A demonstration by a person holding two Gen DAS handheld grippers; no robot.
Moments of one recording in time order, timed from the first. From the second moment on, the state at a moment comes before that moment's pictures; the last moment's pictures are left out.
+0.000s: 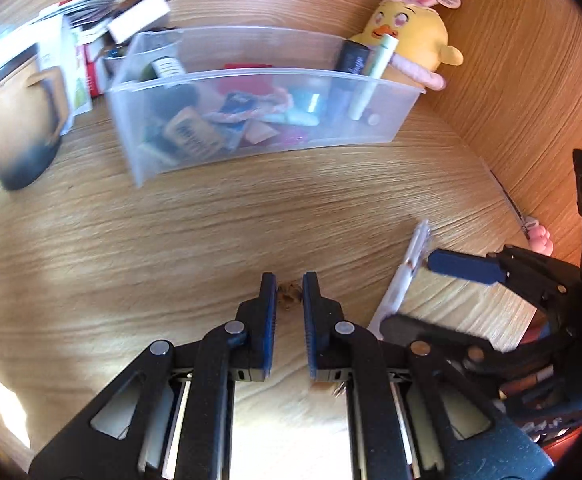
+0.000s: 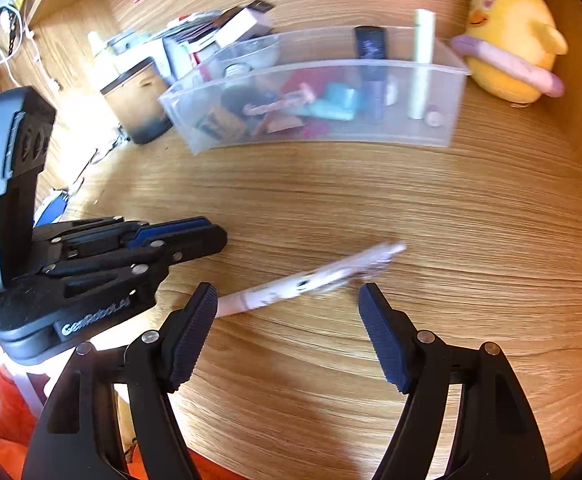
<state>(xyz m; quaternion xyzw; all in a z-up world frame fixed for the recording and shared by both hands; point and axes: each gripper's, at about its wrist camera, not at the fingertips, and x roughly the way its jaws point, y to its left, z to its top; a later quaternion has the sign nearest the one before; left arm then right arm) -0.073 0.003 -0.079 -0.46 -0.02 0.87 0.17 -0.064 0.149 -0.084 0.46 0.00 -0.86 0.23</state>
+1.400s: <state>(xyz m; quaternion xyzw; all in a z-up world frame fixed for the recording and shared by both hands) -0.076 -0.005 -0.079 -0.45 -0.05 0.88 0.13 -0.087 0.150 -0.085 0.42 0.10 -0.87 0.23</state>
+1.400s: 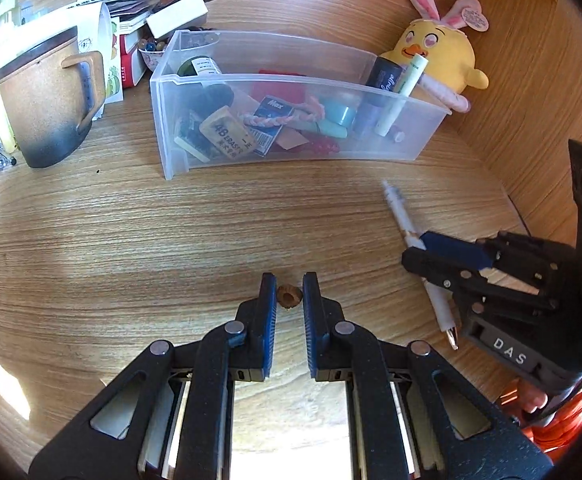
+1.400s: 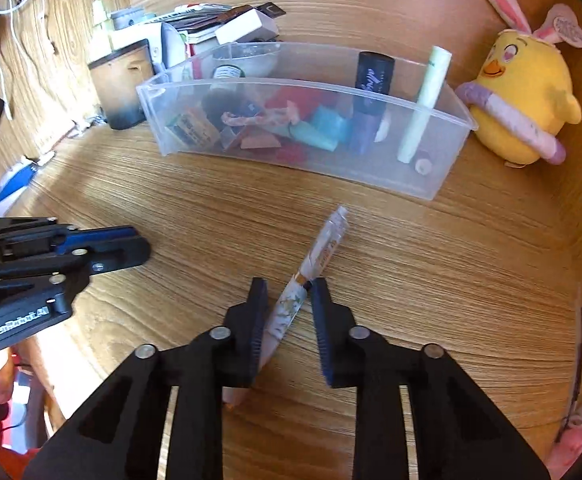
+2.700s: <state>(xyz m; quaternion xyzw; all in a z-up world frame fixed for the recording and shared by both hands) -0.126 -0.017 0.014 -0.33 -0.07 0.93 0.14 -0.131 0.148 0.002 0.34 0.01 -0.91 0.25</state>
